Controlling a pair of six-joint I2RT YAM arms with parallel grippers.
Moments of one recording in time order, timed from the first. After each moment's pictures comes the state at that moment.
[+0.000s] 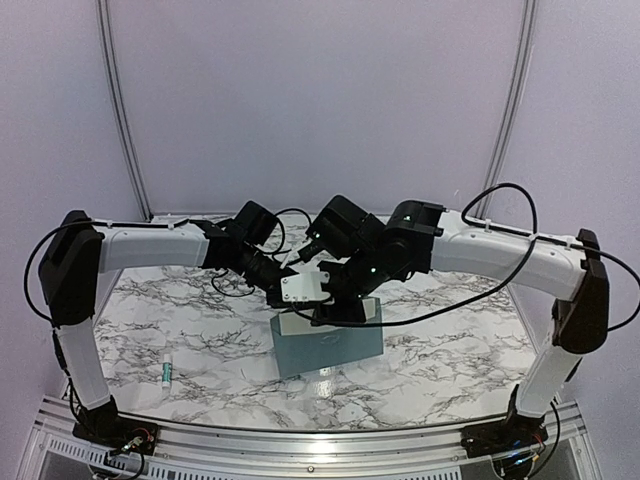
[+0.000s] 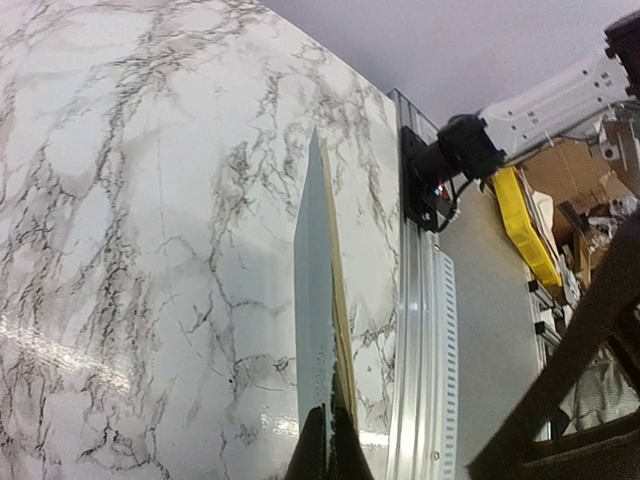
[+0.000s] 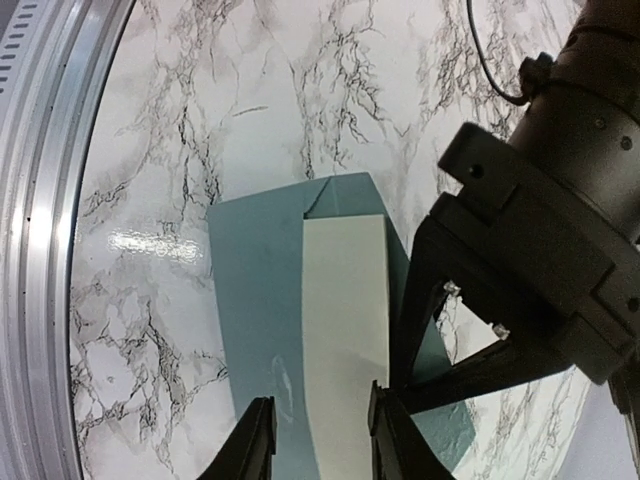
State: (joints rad) left arm -0.74 1.88 1.36 -0.38 0.94 0.01; right arm 1.10 1.76 1.65 -0.94 -0.05 -0.66
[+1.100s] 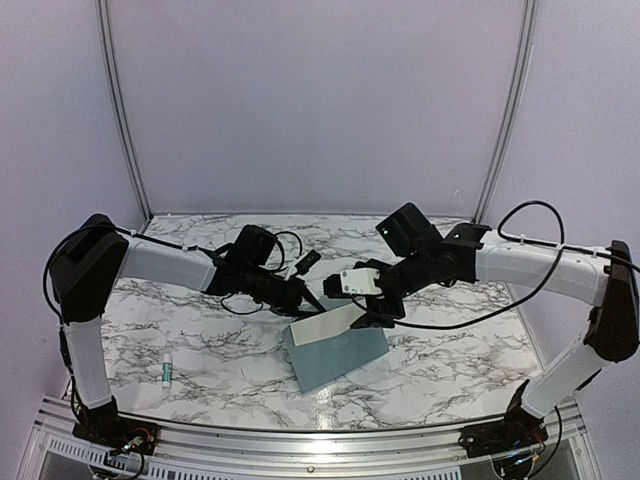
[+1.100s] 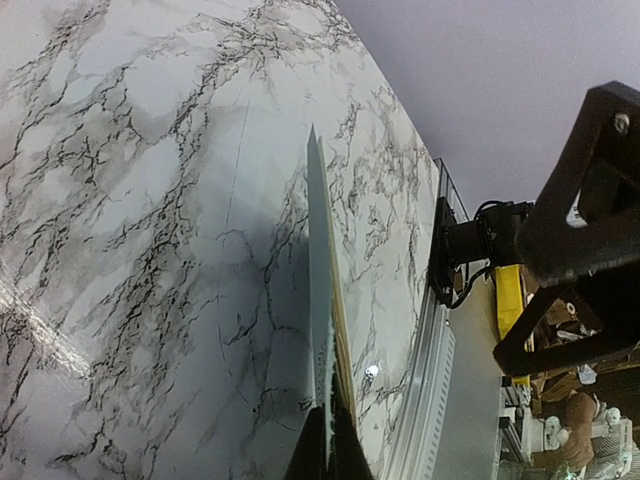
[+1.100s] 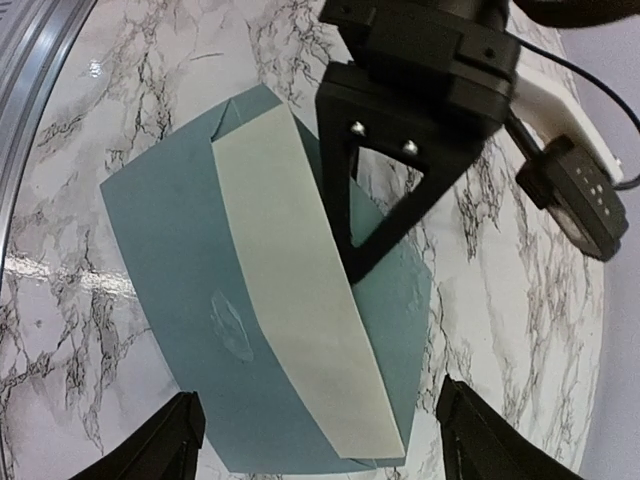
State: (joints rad) left arm -0.75 1.95 1.18 0.06 0.84 -0.47; right arm 0.83 1.51 1.19 -0.61 -0.27 -0.86
